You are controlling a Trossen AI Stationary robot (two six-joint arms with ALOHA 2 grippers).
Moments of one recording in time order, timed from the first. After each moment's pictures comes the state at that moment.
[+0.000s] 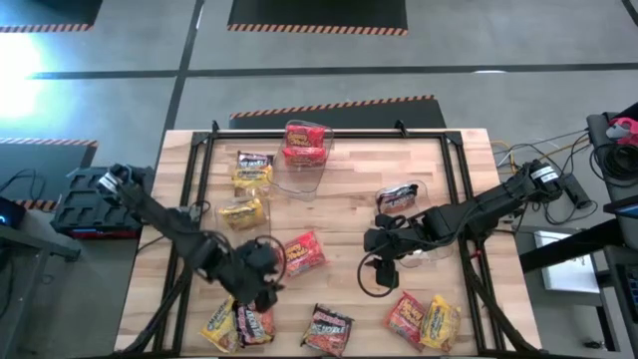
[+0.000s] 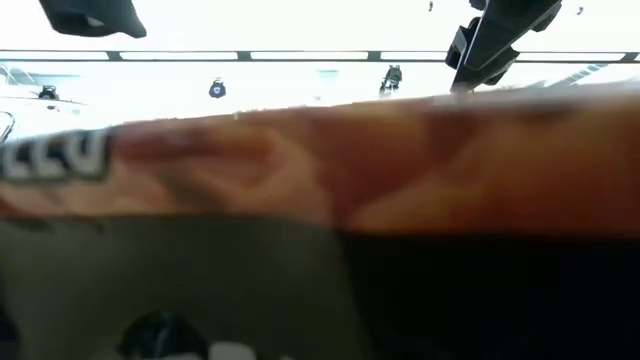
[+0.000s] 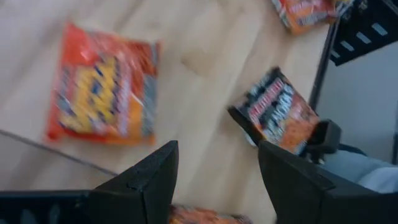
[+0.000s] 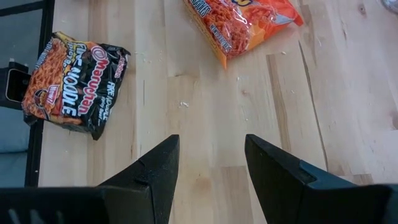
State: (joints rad) left arm -0.63 1.45 1.17 -0.68 -0.33 -1.10; right arm 0.36 1.42 1.08 -0.59 0.07 0.44
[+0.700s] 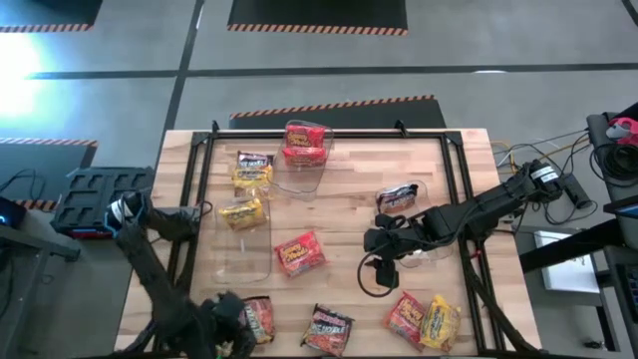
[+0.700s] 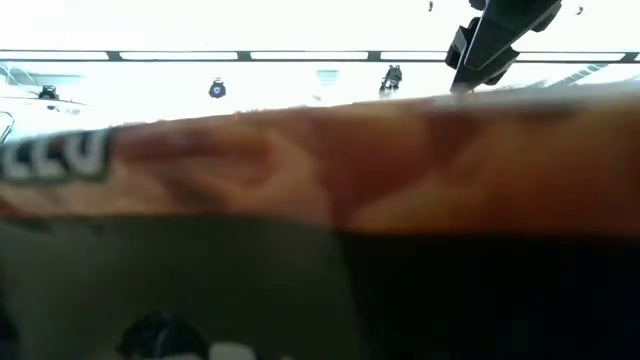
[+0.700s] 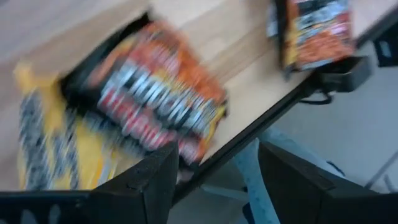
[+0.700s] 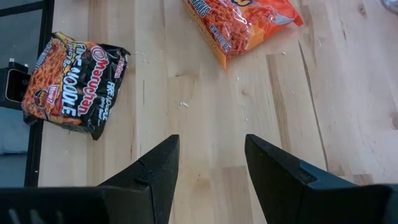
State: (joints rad) left arm -1.03 1.73 1.42 -0.96 -0.33 -2.04; right arm 0.36 1.42 1.08 -0.59 0.07 0.44
